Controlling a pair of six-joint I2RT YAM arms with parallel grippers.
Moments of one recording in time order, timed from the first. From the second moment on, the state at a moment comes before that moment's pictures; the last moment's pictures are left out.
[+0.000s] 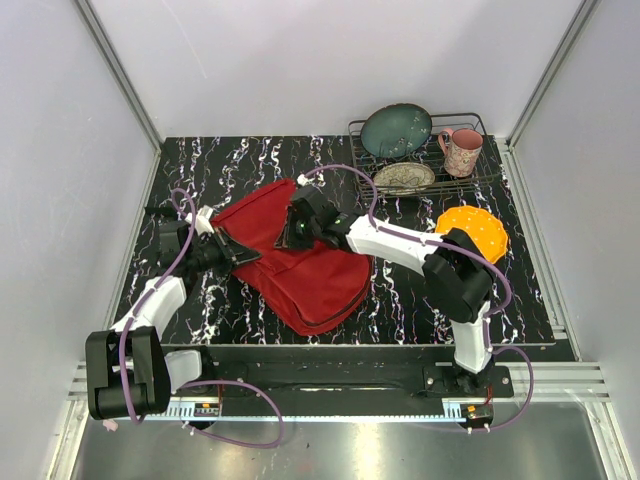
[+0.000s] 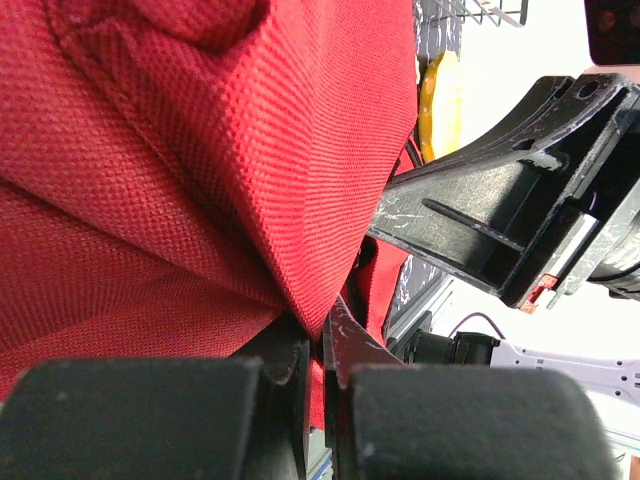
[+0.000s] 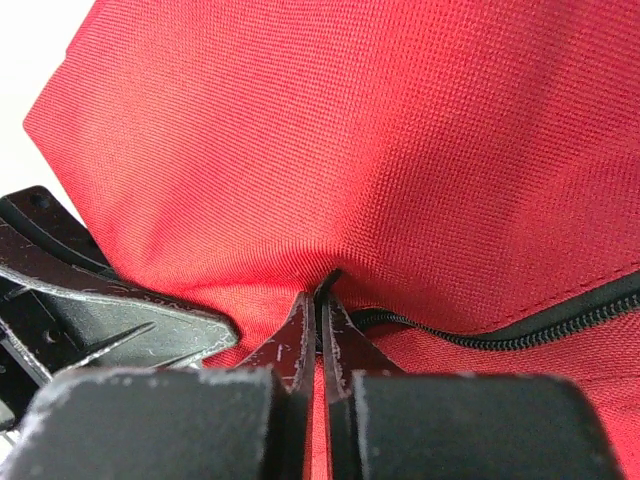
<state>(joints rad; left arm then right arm) 0.10 1.15 0.50 0.00 0.86 -0.70 0.88 1.97 1.50 -0.22 -0.10 0.90</state>
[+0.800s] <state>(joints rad) 0.10 1.14 0.50 0.01 0.89 -0.71 0.77 1.84 1.41 -0.31 0.20 0.79</state>
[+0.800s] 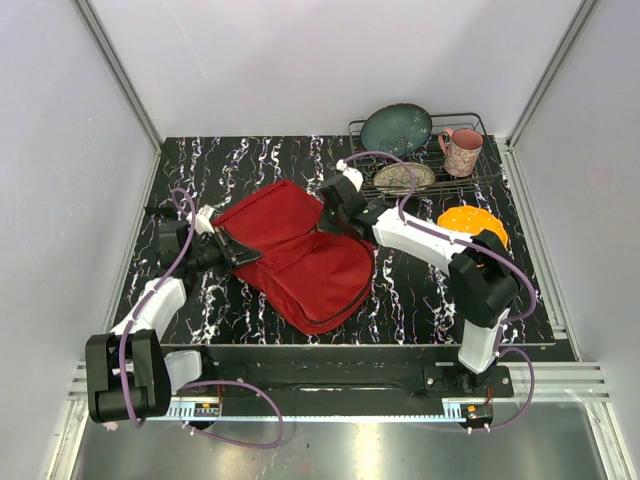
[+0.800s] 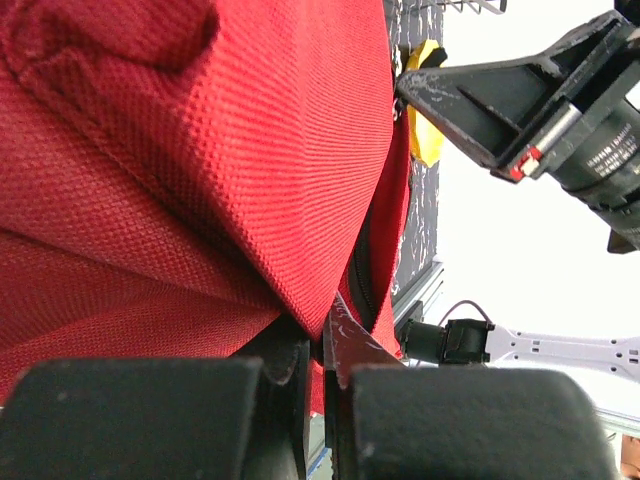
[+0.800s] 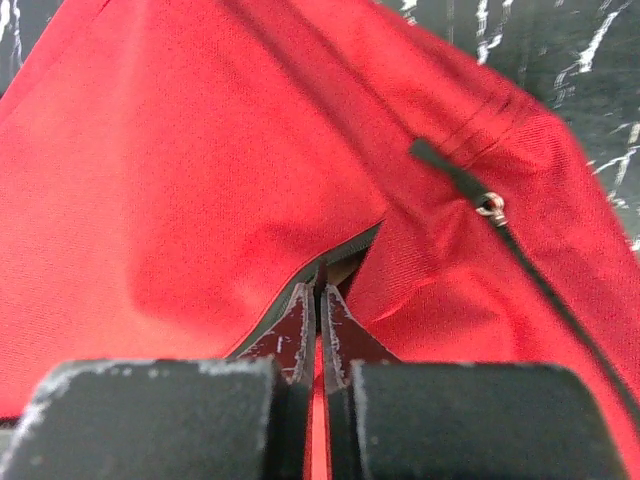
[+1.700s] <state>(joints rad) 0.15 1.13 0.49 -0.01 0.95 -0.68 0.60 1.99 1.35 -0.11 -0.01 0.78</state>
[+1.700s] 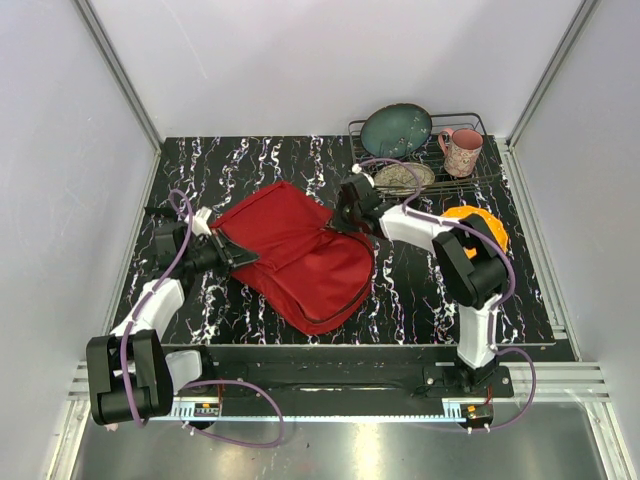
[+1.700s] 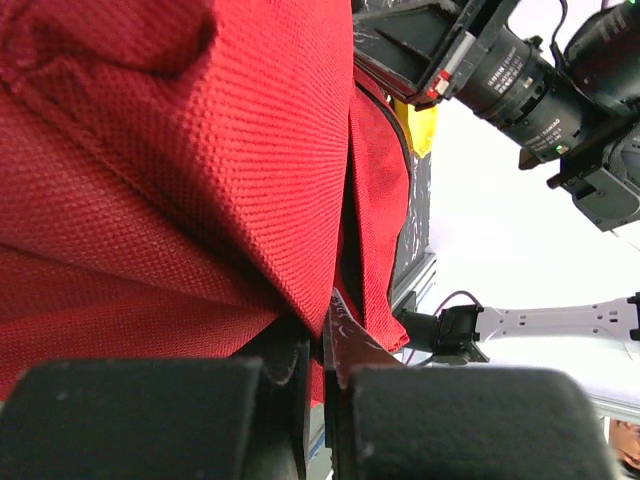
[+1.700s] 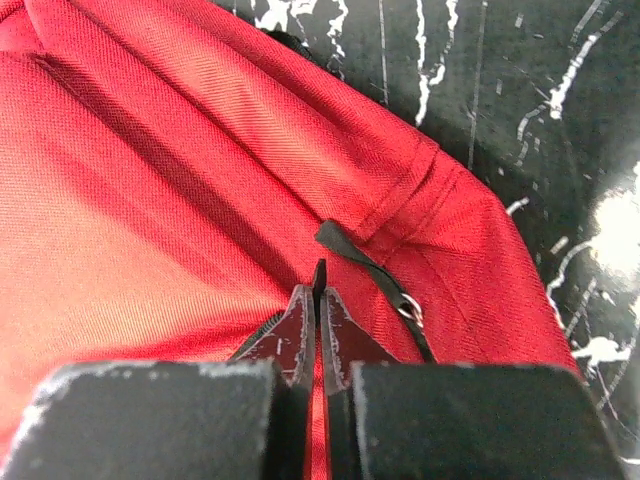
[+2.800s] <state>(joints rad) 0.07 1.30 0.89 -0.32 0.67 -0.49 0.59 1.34 0.89 -0.30 0.28 0.83</state>
